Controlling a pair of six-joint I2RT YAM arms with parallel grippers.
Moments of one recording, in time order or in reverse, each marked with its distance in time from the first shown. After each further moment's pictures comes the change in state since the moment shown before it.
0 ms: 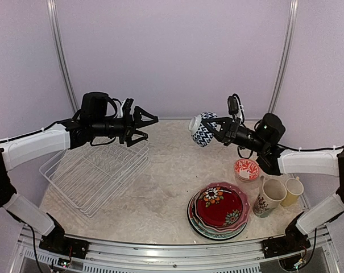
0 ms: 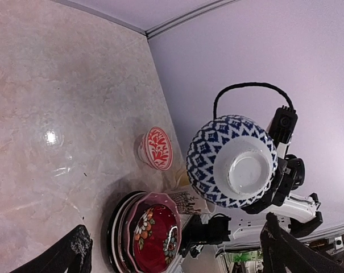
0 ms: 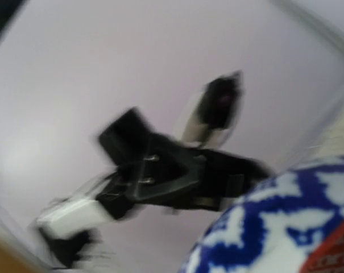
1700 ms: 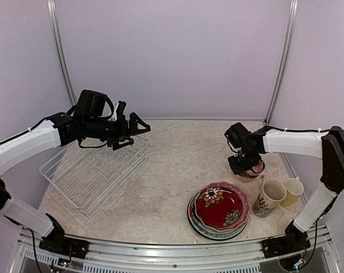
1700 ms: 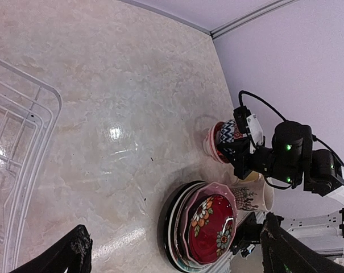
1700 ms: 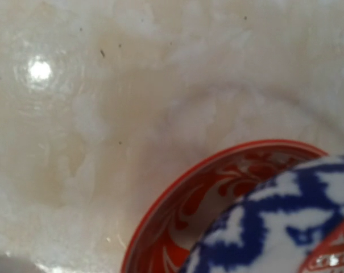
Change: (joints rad) left arm -0.031 -0.093 0.073 -0.425 -0.258 0.185; right arm -0.017 0.154 0.359 -1.804 1.012 -0.966
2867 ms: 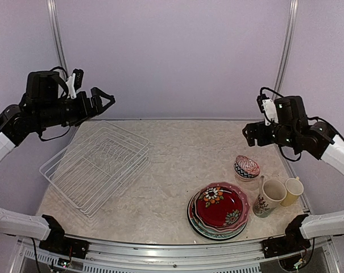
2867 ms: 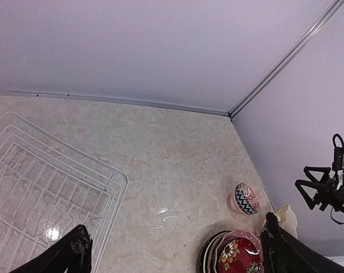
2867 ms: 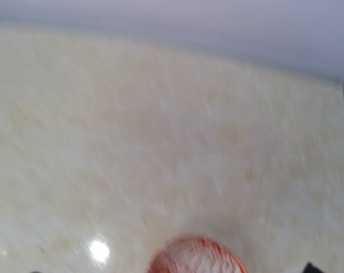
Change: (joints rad) left arm 0.000 -0.280 0.153 -0.228 -0.346 0.184; right arm 0.000 -0.556 -0.001 0.081 -0.009 -0.098
